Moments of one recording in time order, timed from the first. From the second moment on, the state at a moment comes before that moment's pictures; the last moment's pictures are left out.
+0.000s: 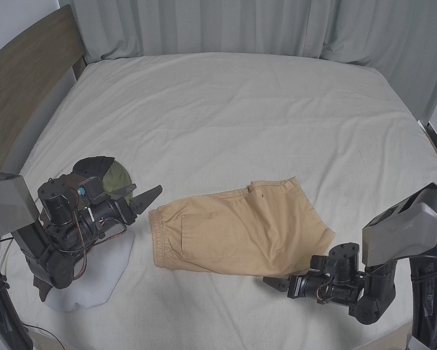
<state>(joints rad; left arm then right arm) -0.18 2.06 -0.49 -1.55 -0.45 -0.34 0.51 2.40 -0.31 -1.54 0.19 0.53</state>
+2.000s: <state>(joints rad) -0.22 2.17 -0.42 -1.55 -0.45 -0.34 0.45 1.89 -0.34 -1.54 0.46 0.52</state>
